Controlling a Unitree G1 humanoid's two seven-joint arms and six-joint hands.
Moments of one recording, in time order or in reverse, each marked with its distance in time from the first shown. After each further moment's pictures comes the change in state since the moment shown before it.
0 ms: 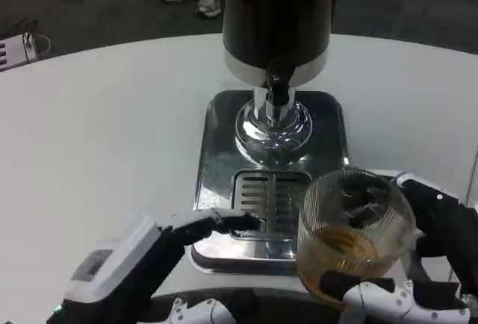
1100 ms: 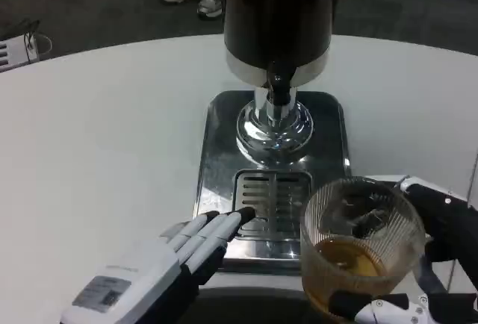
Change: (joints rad) left arm 0.153 0.035 0.007 -0.254 0.211 0.155 -0.048; right arm 0.058 -0.050 -0.074 -0.090 0.057 0.000 0.087
